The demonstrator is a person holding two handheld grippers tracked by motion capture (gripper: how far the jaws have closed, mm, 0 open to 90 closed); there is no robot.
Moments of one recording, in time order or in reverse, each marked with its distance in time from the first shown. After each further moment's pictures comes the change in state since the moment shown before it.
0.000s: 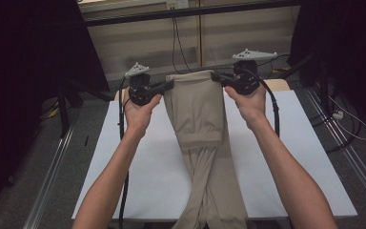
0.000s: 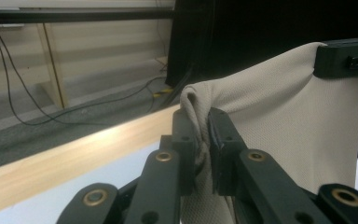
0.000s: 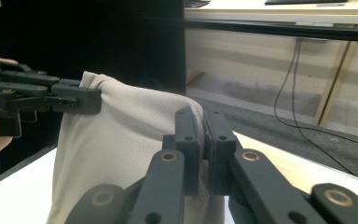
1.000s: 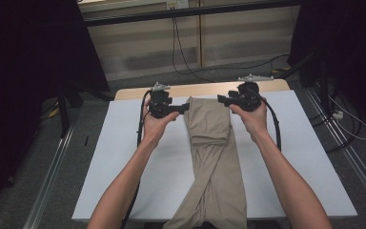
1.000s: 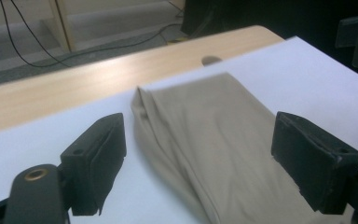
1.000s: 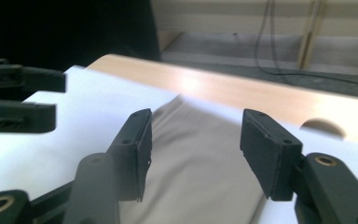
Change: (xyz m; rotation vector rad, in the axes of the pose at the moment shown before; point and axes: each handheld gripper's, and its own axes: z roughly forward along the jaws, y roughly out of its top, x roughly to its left) left arm 0.006 -0.081 0.055 0.222 0.067 -0.033; right arm -0.048 -0.092 0.030 0.132 -0.073 0.124
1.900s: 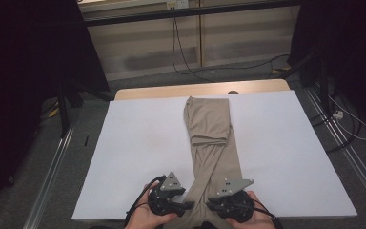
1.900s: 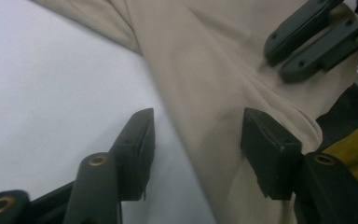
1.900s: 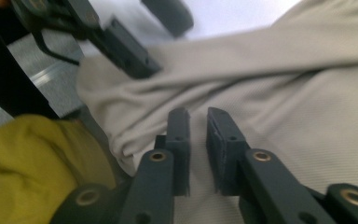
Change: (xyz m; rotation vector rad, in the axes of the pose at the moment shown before) left arm -0.129 -0.171 -0.103 0.327 -0.228 0.280; right arm 0.155 -0.191 -0.104 0.380 0.326 -0.295
